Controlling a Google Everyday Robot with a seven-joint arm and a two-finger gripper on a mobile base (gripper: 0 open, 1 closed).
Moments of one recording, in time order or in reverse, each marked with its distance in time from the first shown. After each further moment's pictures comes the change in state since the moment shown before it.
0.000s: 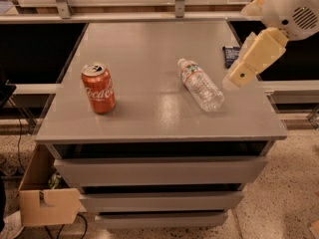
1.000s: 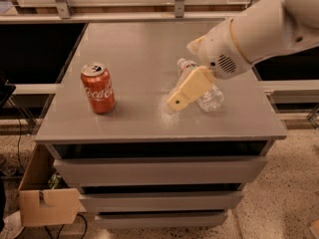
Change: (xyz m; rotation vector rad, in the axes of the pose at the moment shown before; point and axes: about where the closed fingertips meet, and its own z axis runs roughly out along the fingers) arm -0.047 0.048 0.100 -0.126 -0.193 0.054
